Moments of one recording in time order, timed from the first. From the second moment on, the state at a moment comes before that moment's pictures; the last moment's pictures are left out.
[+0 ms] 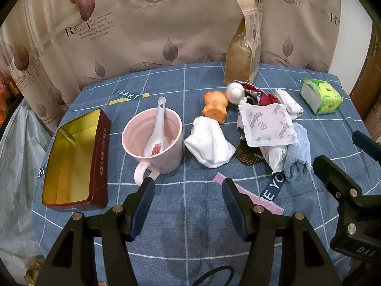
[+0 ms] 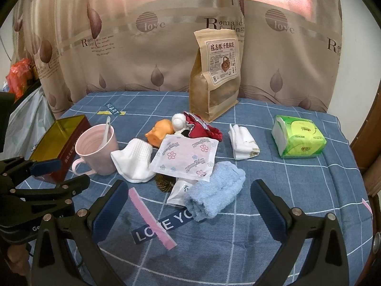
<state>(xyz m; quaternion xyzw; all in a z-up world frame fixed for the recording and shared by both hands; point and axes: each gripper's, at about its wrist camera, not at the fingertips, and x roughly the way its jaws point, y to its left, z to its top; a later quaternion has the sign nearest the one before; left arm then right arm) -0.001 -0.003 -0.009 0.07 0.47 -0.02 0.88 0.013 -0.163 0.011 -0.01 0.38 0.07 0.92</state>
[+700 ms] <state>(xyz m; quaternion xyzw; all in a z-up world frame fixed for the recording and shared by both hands) 0.005 -0.009 -0.015 0.07 0.48 -0.02 0.87 0.020 -0.178 0.008 -0.01 0.38 0.06 0.92</state>
